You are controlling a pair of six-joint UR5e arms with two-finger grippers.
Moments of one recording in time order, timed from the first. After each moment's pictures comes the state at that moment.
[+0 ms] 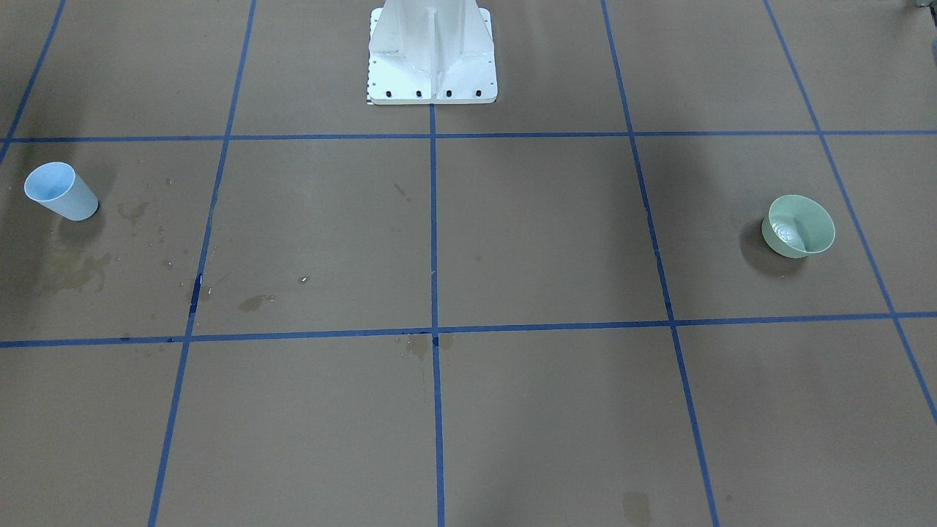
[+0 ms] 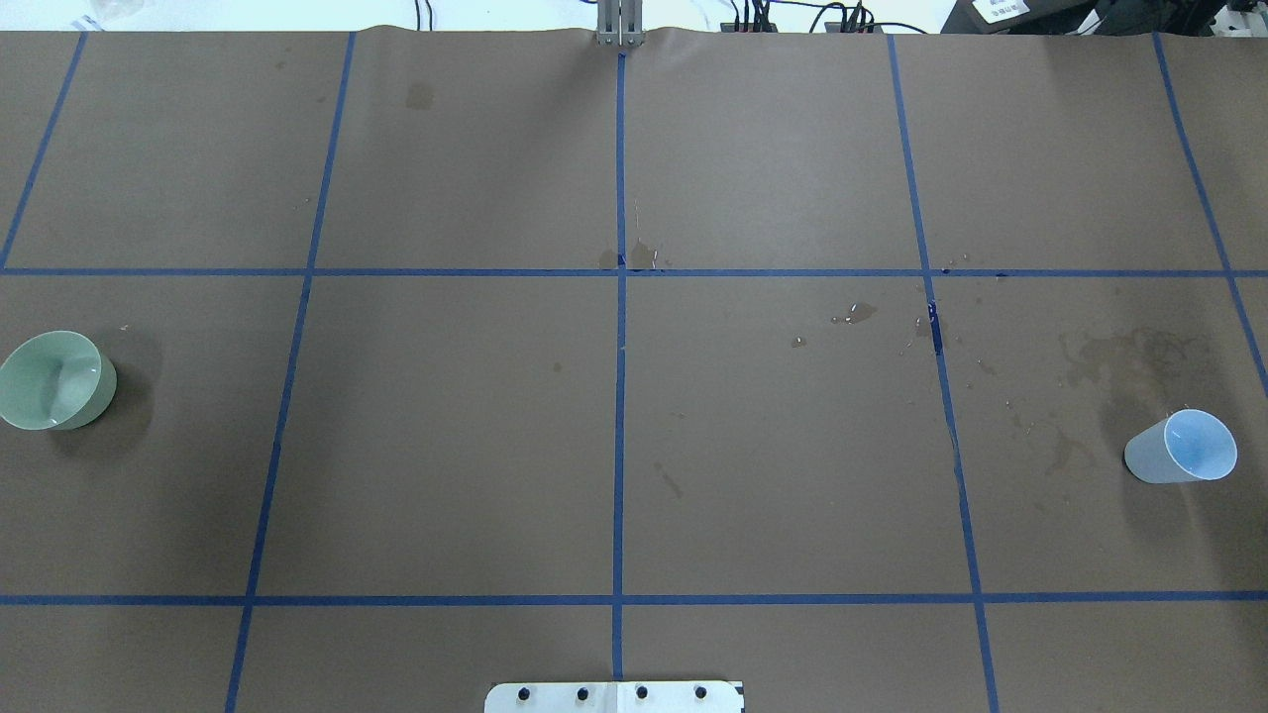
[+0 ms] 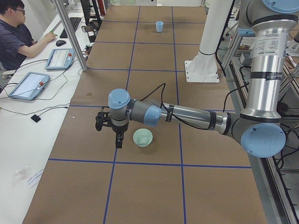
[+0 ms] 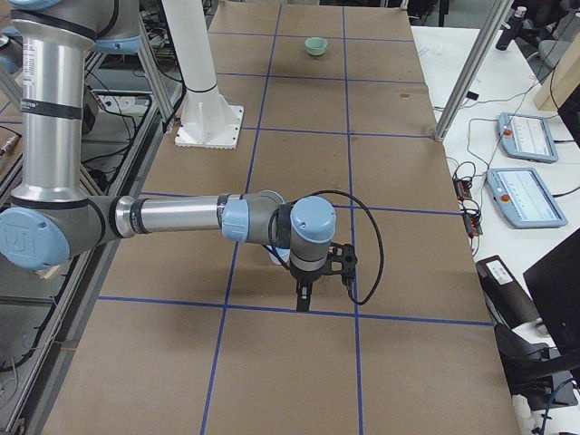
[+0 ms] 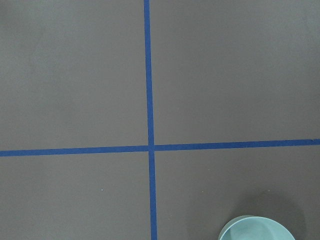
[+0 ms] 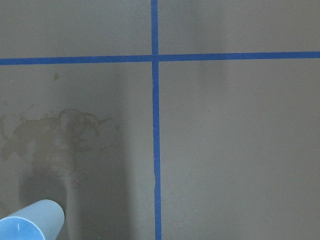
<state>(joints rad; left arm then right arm) -1.43 -1.58 -1.68 -1.79 -2.30 -0.38 1.61 -1.69 1.80 -1.74 2.34 -0.05</state>
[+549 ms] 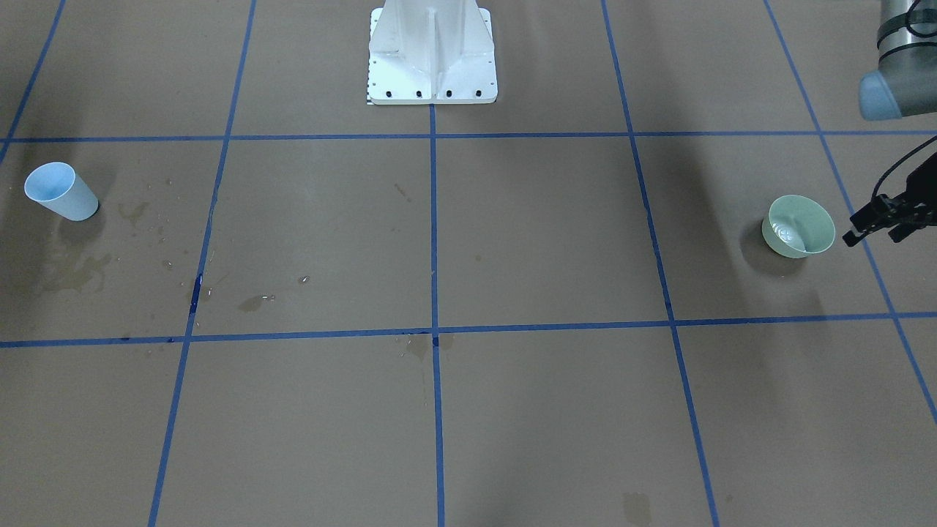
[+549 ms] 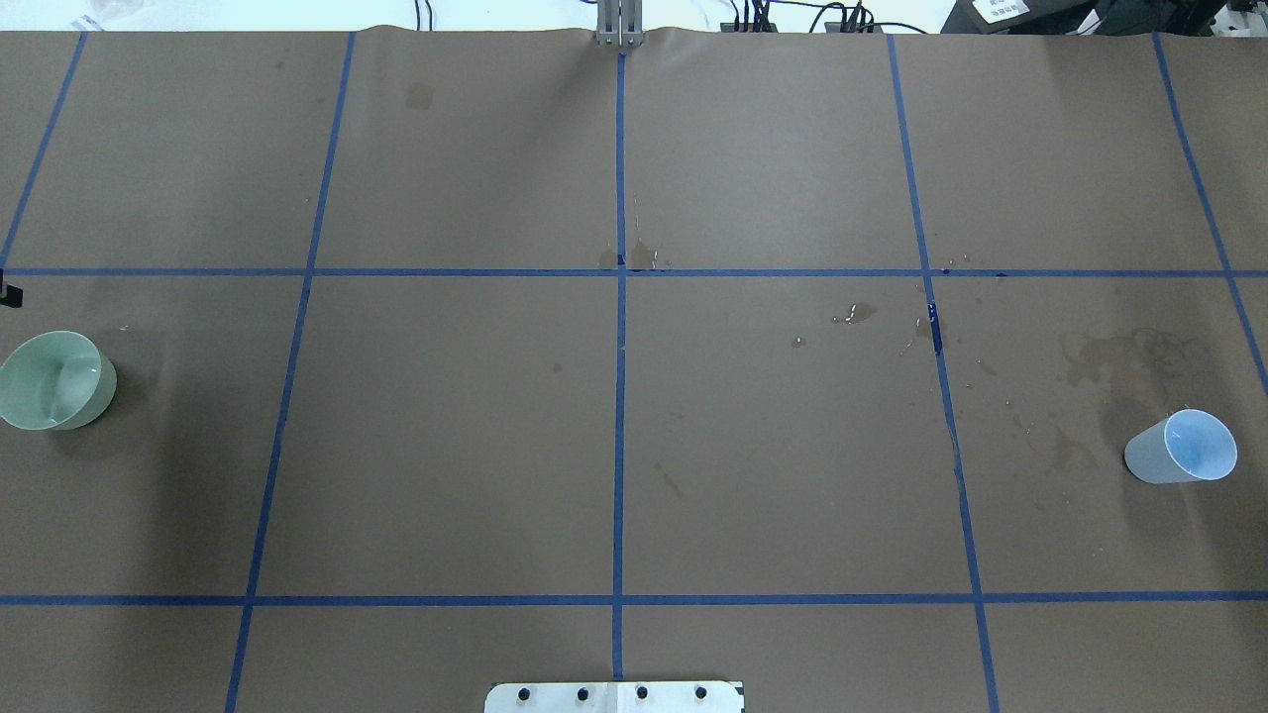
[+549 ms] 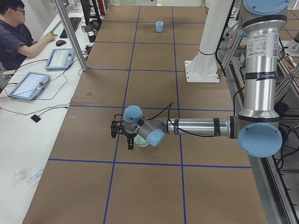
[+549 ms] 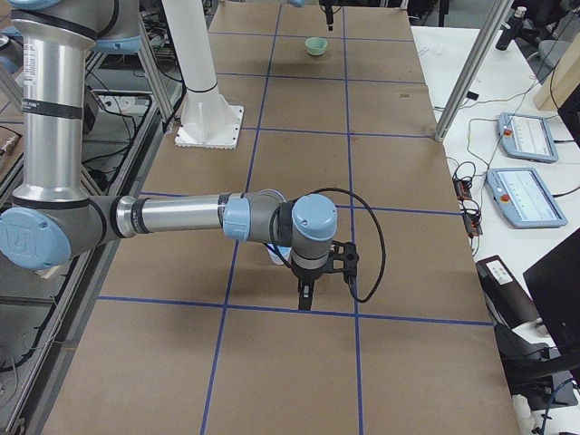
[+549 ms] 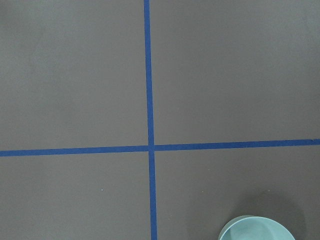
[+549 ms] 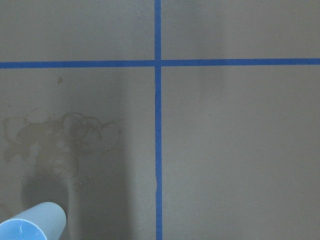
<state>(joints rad) -1.20 -1.52 -1.51 -2.30 -2.29 -0.78 1.61 -1.68 1.80 -1.74 2.34 -0.05</state>
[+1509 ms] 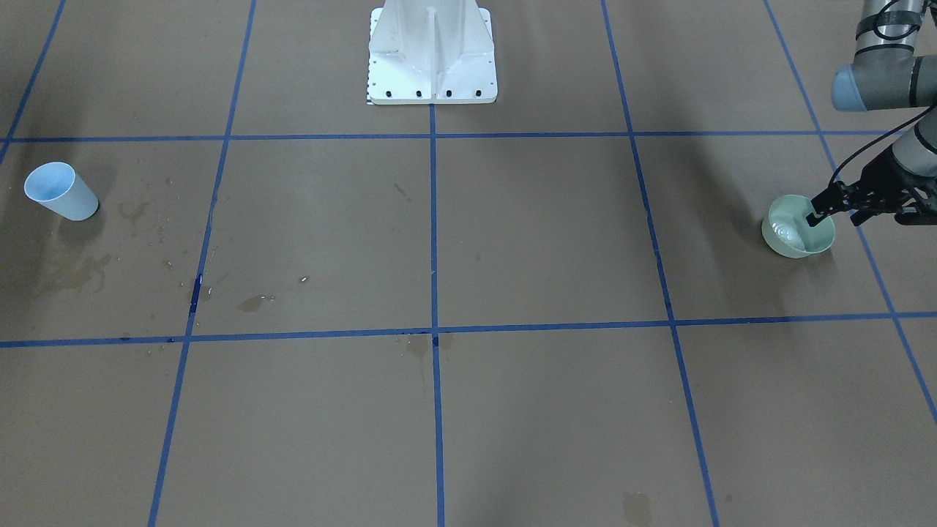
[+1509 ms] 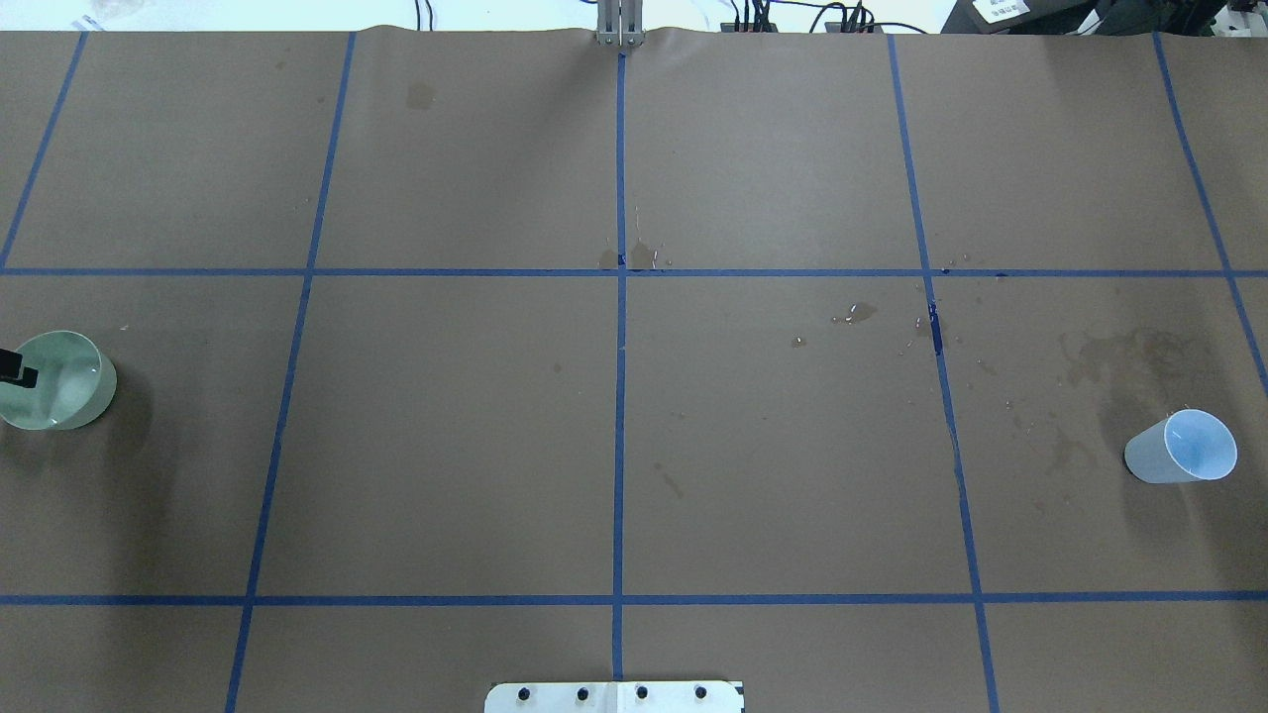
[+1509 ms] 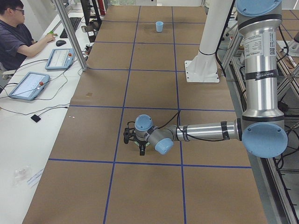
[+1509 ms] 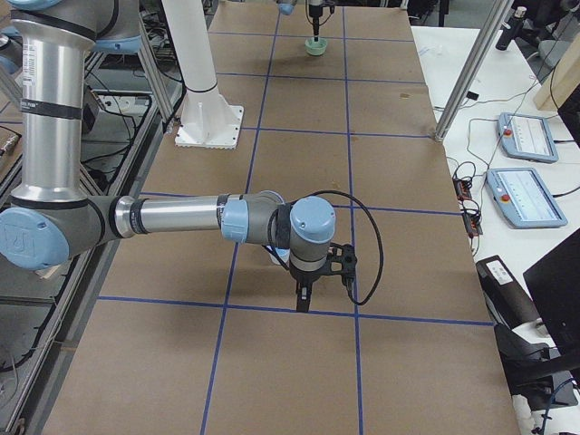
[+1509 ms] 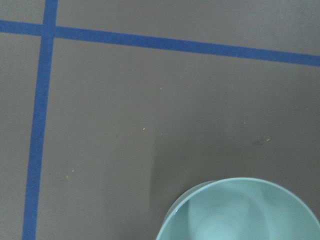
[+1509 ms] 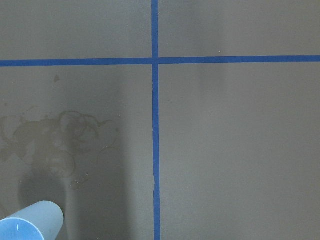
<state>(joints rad) -1.11 -1.43 -1.47 -2.38 -2.27 -0.74 1.62 -1.69 1.80 -1.74 2.34 -0.05</state>
